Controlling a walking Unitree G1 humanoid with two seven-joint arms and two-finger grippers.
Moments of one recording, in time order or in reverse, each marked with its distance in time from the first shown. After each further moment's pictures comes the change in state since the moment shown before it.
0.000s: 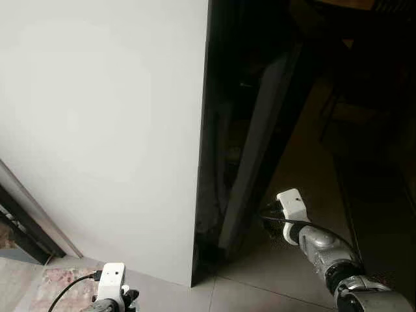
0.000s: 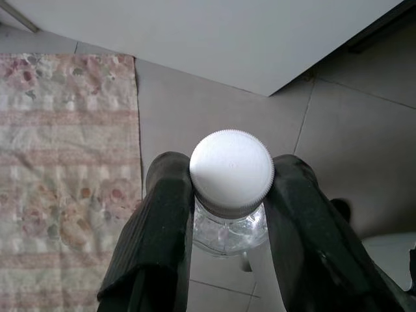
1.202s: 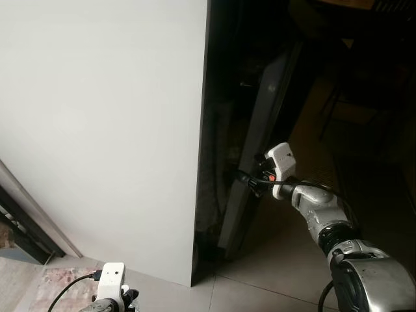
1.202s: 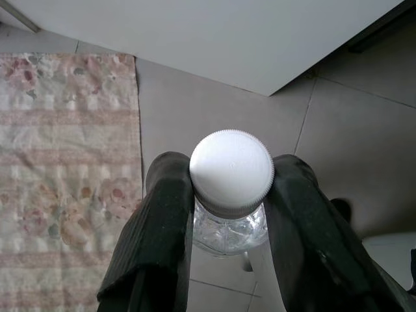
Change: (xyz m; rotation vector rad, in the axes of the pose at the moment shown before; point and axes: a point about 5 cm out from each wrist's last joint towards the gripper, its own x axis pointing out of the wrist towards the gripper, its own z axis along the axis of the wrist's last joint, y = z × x) left arm 0.000 0.000 0.001 0.004 -0.001 0.000; right arm 0.013 0.016 0.090 -0.223 -0.263 0.143
